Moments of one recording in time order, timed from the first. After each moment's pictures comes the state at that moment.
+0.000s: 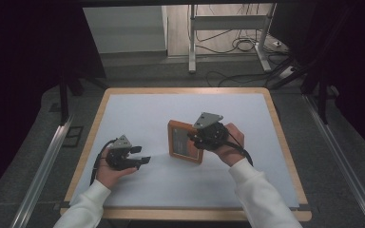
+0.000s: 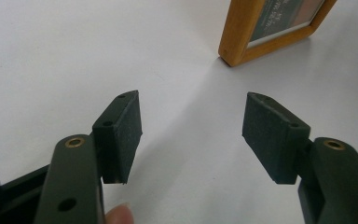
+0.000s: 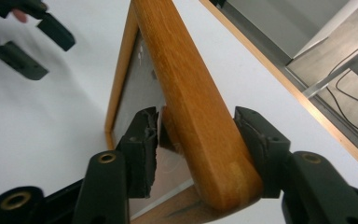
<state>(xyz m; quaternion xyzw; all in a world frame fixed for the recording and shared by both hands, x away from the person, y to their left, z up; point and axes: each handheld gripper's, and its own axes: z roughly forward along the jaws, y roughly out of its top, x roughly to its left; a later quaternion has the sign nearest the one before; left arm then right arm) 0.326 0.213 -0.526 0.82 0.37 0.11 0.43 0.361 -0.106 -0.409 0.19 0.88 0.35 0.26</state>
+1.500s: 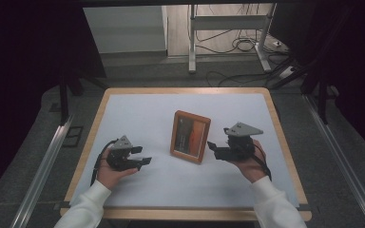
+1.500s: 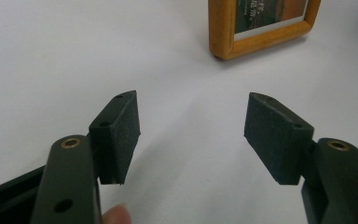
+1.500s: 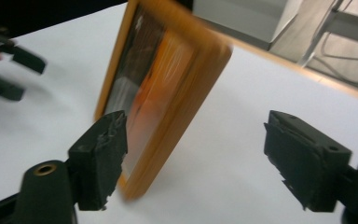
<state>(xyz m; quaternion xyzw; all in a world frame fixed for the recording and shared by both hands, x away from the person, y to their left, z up) 0.324 0.209 -0.525 0.82 0.36 0.11 0.43 0.334 -0.182 -0.435 0.33 0.80 0.44 0.23</state>
